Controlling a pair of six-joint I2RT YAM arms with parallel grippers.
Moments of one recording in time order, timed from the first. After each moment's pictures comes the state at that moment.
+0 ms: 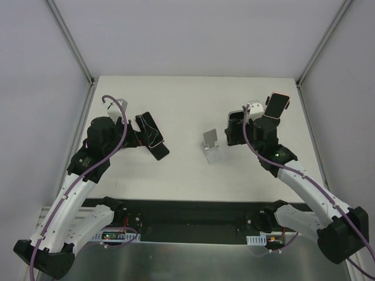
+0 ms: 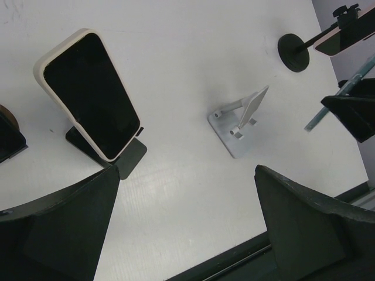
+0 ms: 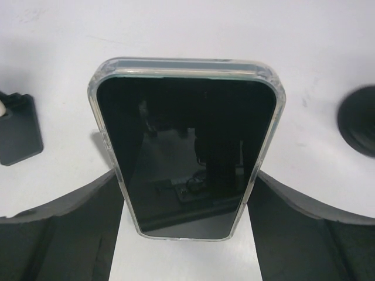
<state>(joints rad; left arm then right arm) -0.36 0.77 0.92 -0.53 0.15 -0.49 0.55 1.05 0.75 -0.07 0.12 0.13</state>
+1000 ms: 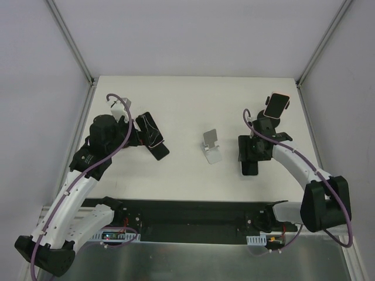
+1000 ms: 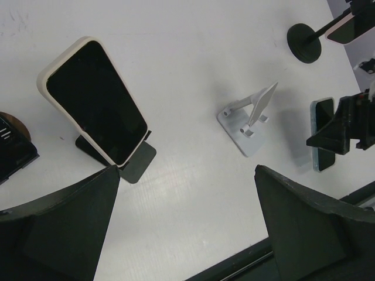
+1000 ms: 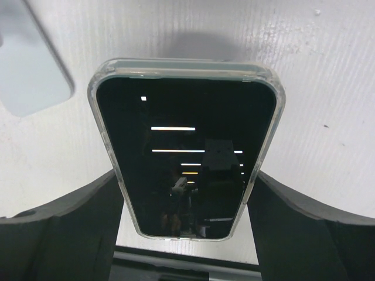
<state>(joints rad) -0.36 0.82 0.92 -0.52 0.16 -0.41 0.28 1.26 0.84 -0.72 -0.01 0.19</state>
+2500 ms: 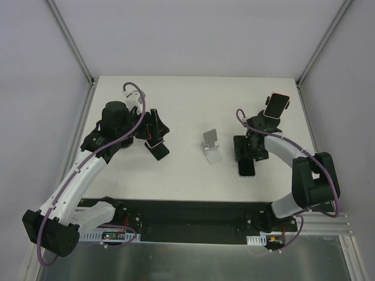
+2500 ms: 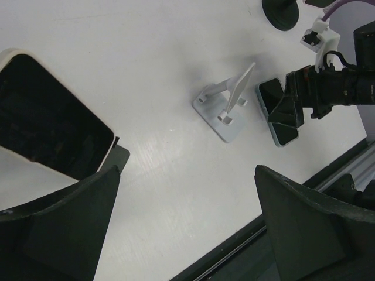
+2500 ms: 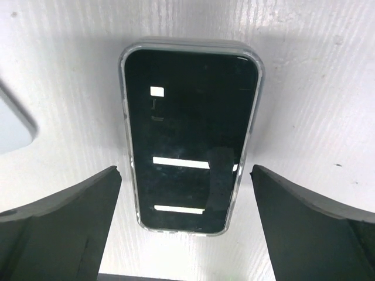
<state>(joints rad) -0.36 0.98 0.99 -0.49 0.31 -0.39 0.27 1.54 0.87 -0.61 0.01 0.19</state>
